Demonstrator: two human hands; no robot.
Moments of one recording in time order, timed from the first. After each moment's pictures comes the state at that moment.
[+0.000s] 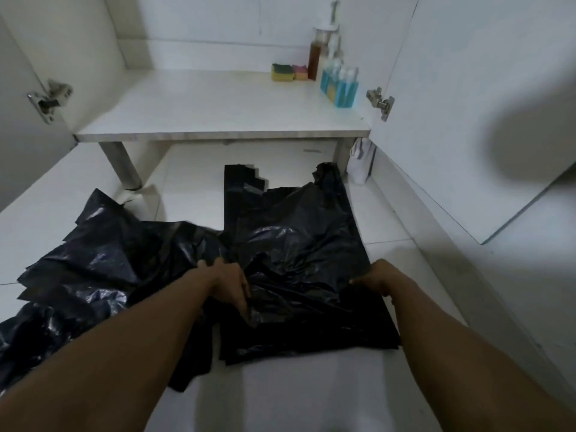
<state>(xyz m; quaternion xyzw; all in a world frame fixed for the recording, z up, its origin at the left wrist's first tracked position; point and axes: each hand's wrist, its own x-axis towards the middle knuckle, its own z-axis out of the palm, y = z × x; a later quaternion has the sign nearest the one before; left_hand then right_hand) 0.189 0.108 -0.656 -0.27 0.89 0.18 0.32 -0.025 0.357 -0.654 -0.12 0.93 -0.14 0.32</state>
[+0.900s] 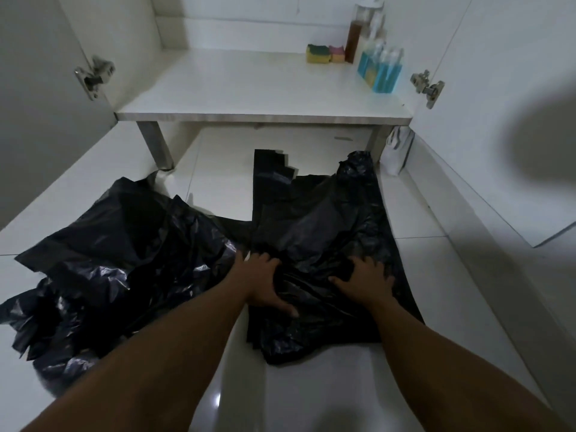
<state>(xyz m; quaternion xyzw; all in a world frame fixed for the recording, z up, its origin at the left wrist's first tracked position) 0.210 0.120 -0.708 -0.22 0.96 0.11 0.17 0.033 0.305 -0.719 -0.29 0.93 -0.09 0.19</state>
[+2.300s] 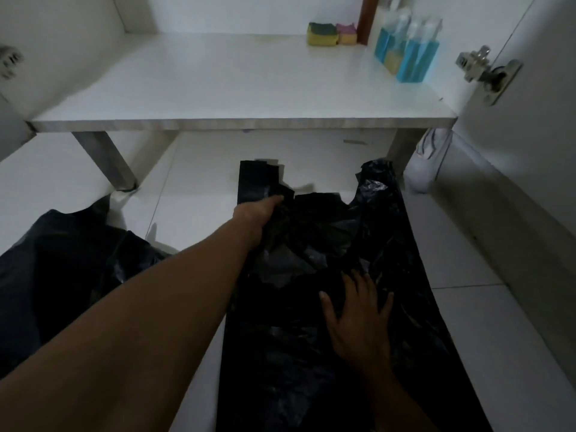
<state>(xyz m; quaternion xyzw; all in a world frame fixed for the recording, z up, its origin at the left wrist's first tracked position) 0.015 -0.023 -0.692 -0.55 0.49 0.67 -0.08 -0.008 0.224 -0.787 -0.33 0.93 -0.17 0.03</state>
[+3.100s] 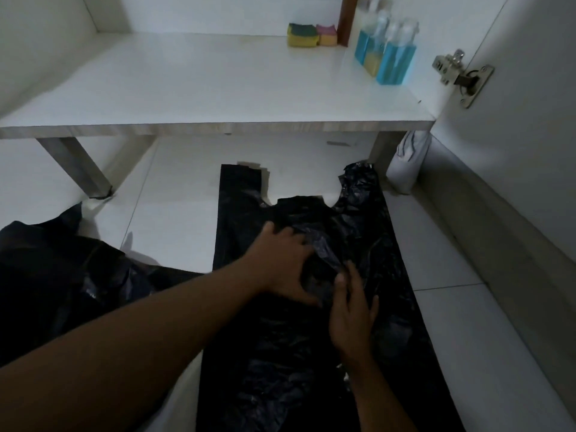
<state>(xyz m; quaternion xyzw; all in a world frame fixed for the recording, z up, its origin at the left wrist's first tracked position) 0.022 0.050 -0.689 -0.07 0.99 0.00 0.10 -0.019 0.215 -0.764 -0.14 0.86 -0.47 0.14</state>
